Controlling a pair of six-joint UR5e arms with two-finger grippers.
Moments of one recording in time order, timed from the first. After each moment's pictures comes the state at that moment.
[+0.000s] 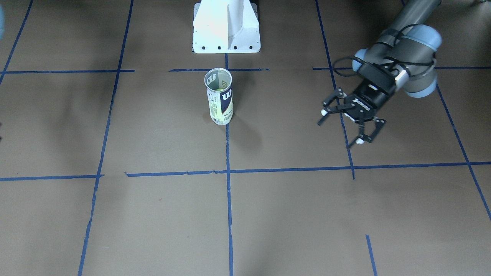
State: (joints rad) left arm -0.85 -1.82 -1.51 -3.03 -1.76 -0.38; right arm 1.33 -1.25 1.80 -1.77 2.19 0.44
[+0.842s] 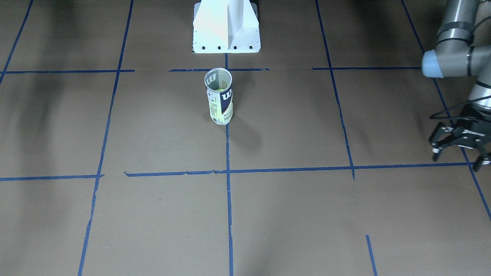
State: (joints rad) left arm -1.22 -1.70 -1.50 -2.41 -1.98 -0.39; right arm 1.43 -1.31 1.59 -1.66 2.24 0.15
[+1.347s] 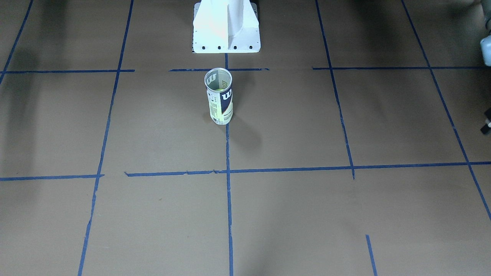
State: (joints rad) left arm -1.45 -1.60 -1.57 -2.20 -2.41 -0.38; right arm 1.48 -1.45 1.56 -1.58 2.36 -0.07
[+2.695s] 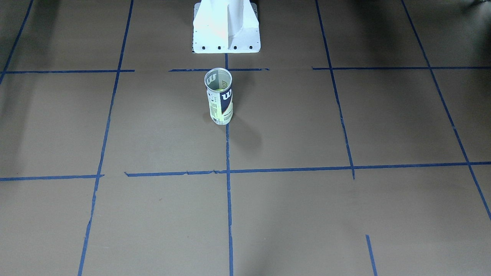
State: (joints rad) left arm -1.59 -1.59 -1.72 -1.48 -2.40 -0.01; right arm 1.53 -1.51 1.56 -1.59 2.35 -0.17
